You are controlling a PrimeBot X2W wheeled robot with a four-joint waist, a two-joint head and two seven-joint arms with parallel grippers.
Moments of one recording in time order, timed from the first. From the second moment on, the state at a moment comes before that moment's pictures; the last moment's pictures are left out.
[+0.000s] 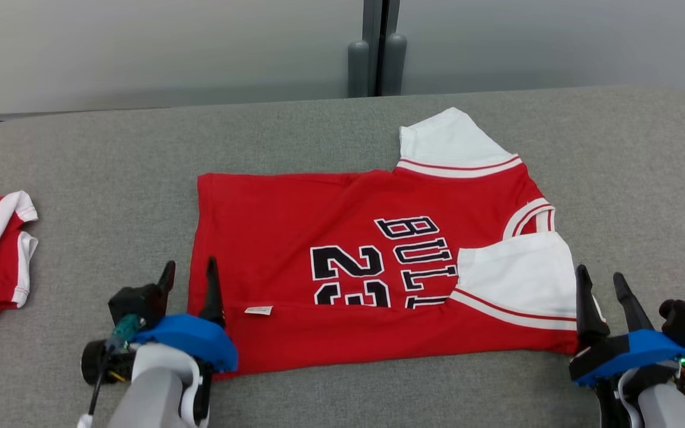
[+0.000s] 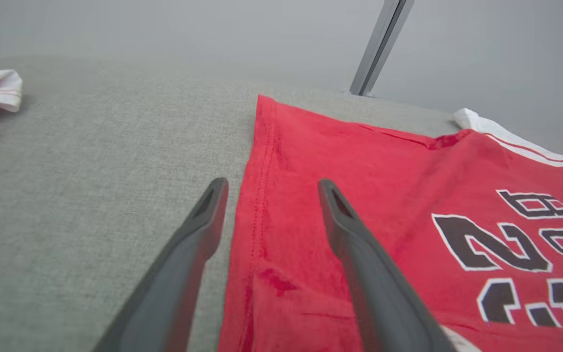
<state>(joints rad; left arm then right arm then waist) -0.34 0.06 -0.15 0.74 -0.33 -0.04 -0.26 -0.25 -0.11 -0.09 0.59 0.36 0.13 -0.26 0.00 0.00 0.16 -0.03</state>
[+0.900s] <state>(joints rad) -0.87 0.12 -0.11 1.13 -0.35 -0.04 -0.26 -0.43 -0.09 -0.01 0.47 0.37 0.13 -0.26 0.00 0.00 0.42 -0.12</state>
